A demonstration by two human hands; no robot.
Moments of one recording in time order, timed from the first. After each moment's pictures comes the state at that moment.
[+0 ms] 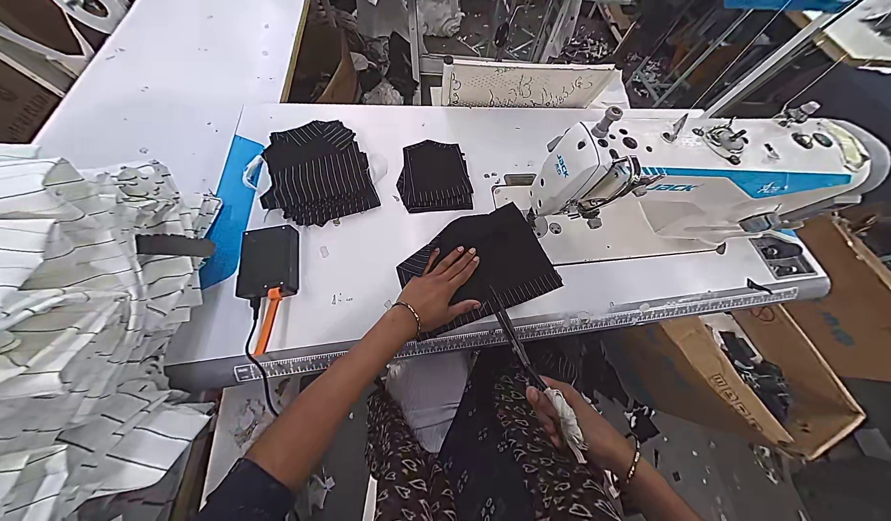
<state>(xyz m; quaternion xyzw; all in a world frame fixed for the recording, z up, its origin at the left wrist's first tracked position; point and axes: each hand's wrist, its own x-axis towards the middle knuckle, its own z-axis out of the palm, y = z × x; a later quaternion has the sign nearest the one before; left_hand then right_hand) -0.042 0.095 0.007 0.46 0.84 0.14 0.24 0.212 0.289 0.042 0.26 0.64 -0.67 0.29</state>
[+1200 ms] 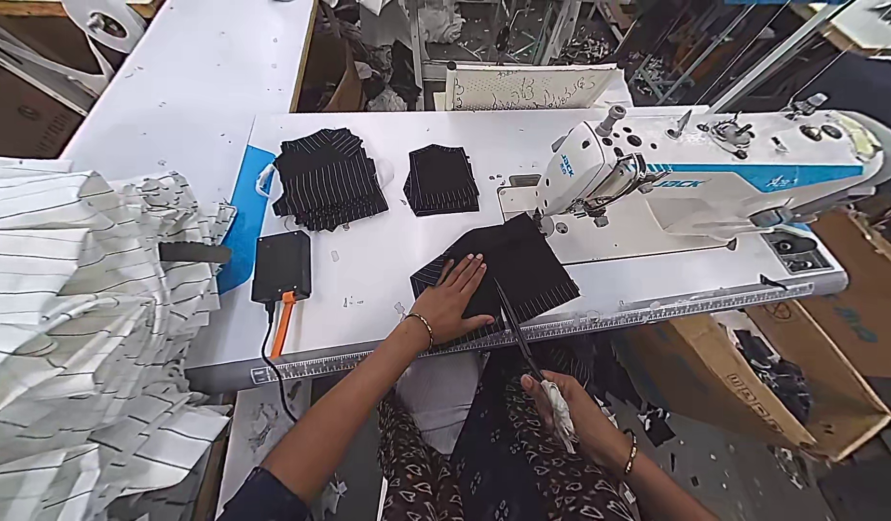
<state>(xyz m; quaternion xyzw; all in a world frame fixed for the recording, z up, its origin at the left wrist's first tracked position) -0.025 0.094 0.007 0.47 0.84 0.15 0.23 0.198 0.267 0.039 0.30 0.64 -0.67 0.22</state>
